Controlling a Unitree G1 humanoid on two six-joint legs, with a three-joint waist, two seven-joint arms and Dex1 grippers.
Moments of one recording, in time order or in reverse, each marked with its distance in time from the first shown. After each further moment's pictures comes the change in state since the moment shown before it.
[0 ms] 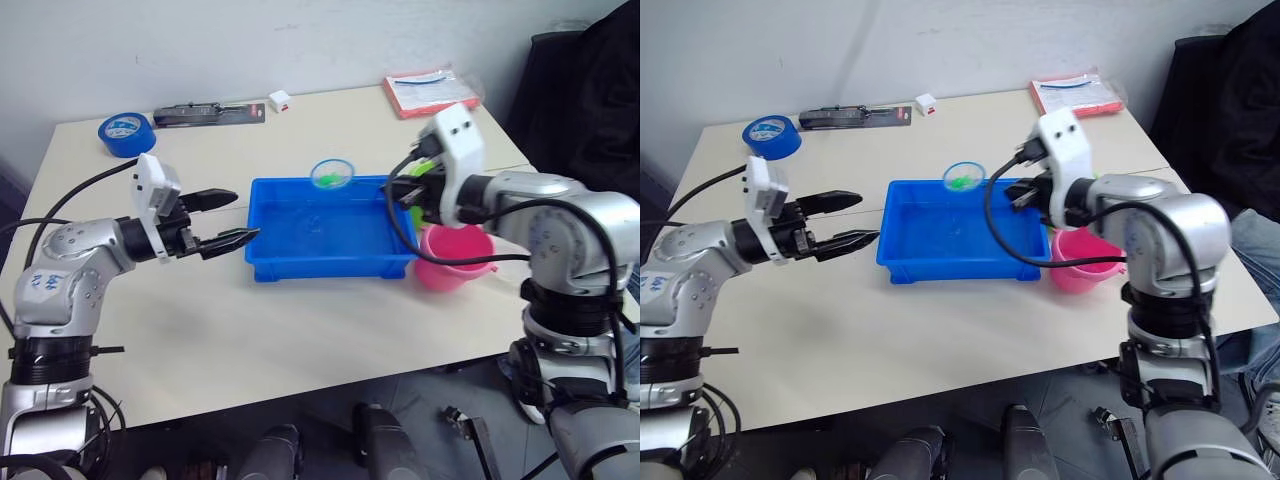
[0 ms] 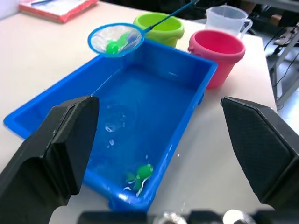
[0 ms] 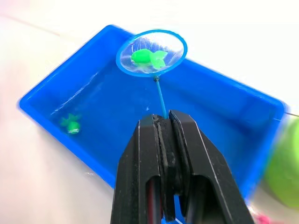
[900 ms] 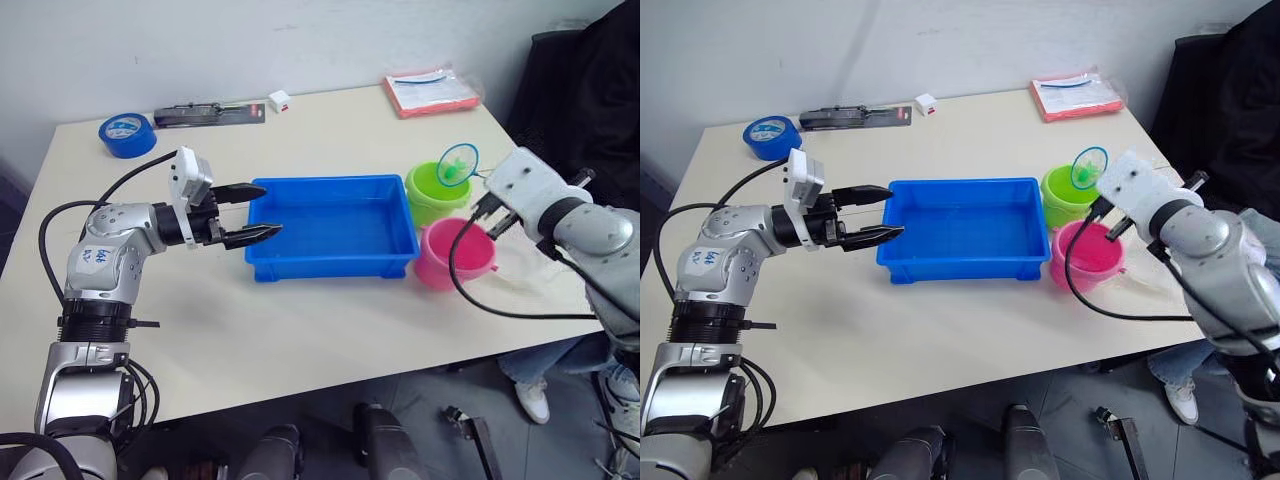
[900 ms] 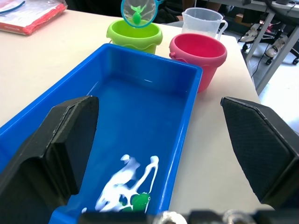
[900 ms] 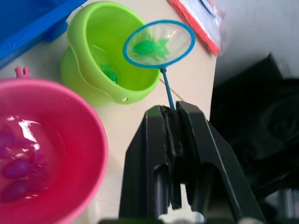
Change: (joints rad) left arm -0.156 -0.097 -0.085 0.237 0.102 -0.128 -0.139; right arm 0.382 -0.564 0.297 -0.040 -0.419 -0.652 -0.102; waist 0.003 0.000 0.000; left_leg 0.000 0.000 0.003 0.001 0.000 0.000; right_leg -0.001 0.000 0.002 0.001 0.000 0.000
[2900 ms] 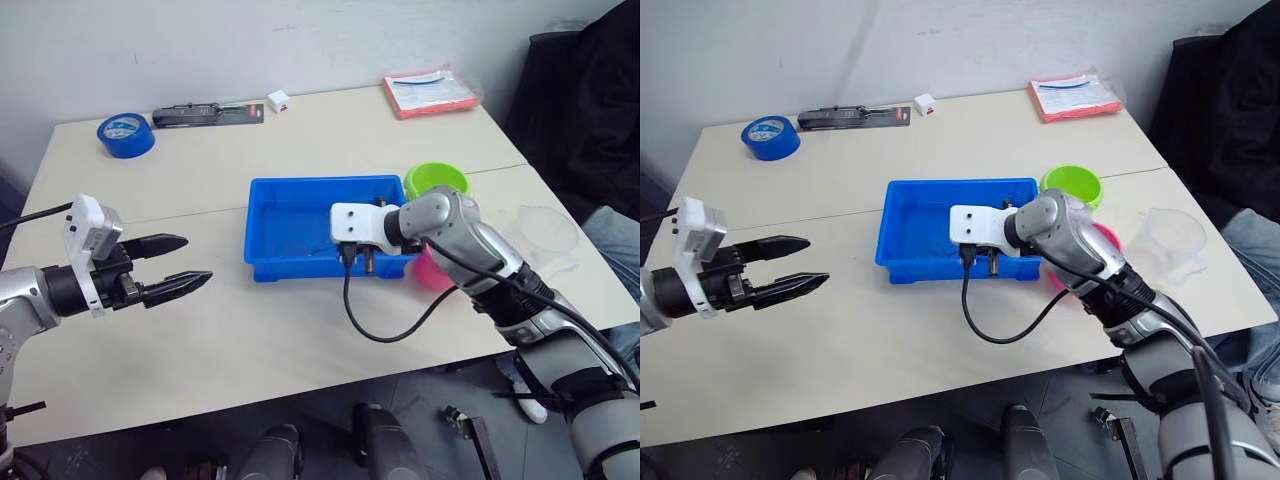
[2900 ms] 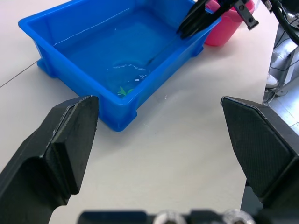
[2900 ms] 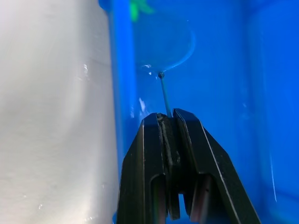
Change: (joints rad) left arm 0.588 0.273 0.459 -0.627 -0.274 0.483 0.207; right arm -0.446 0.529 0.394 0.465 -0.108 -0.289 0.647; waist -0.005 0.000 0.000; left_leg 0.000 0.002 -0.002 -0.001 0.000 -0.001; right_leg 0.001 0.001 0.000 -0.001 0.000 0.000
